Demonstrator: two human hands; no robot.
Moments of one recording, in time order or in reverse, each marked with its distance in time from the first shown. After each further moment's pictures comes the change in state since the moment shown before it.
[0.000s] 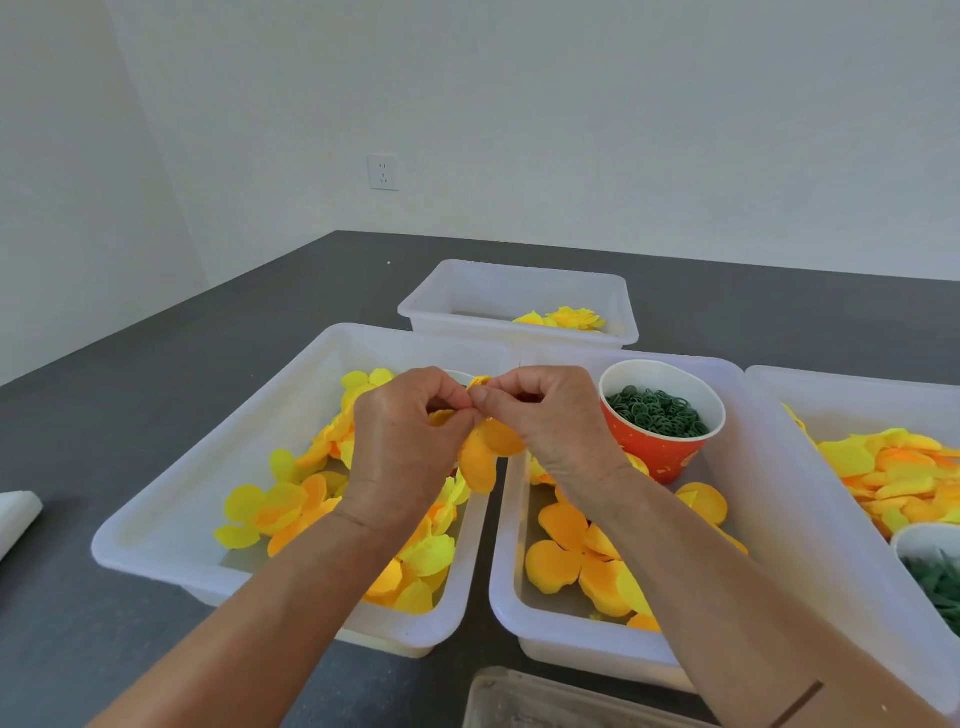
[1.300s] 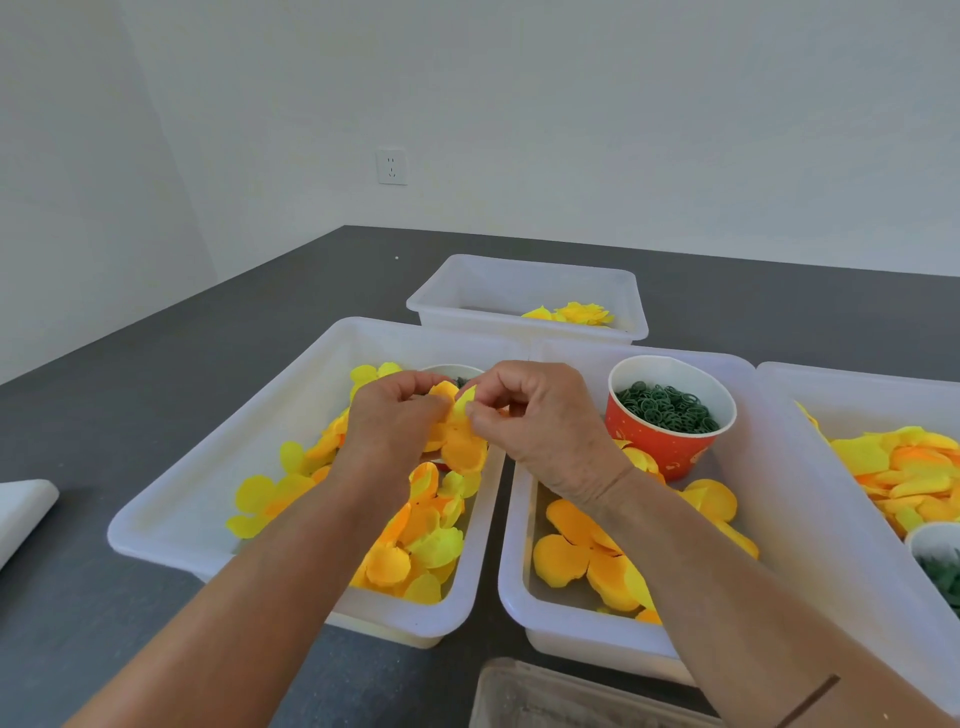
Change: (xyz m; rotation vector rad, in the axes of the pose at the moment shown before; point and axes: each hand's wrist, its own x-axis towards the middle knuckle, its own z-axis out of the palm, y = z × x) left_hand 0.015 -0.011 -0.006 -0.349 -0.091 -0.628; right_hand -0.004 -0.001 0.008 -0.155 -0.102 -0.316
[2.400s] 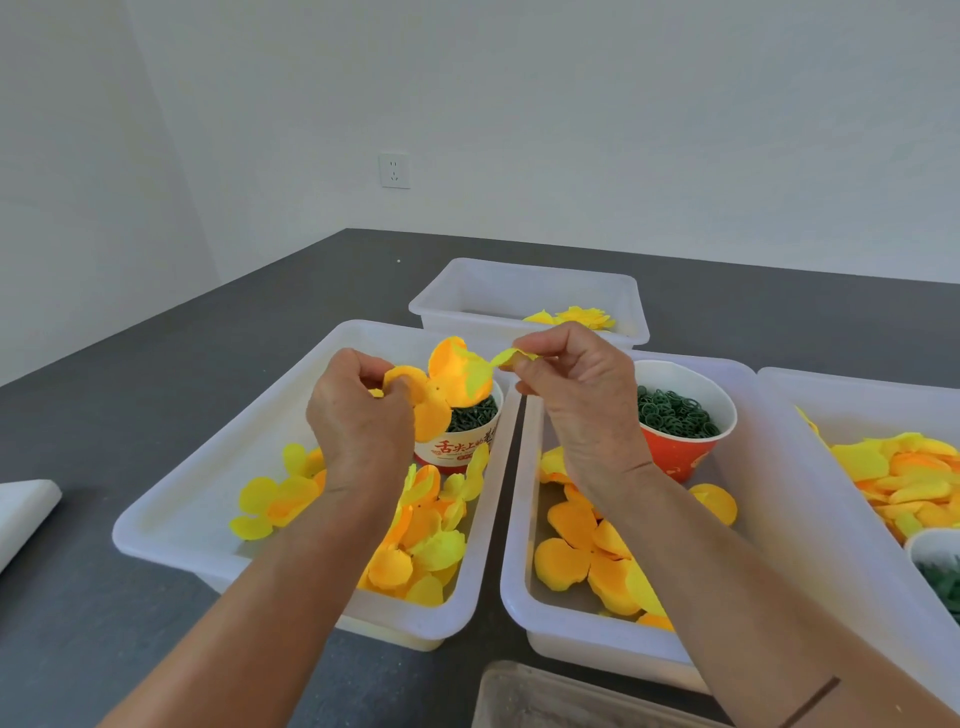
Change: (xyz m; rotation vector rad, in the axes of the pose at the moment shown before) left_hand 0.002 0.003 -0.004 0.219 0.517 0.285; right_hand 0.009 -0.002 -0.009 0.393 0.303 0.144
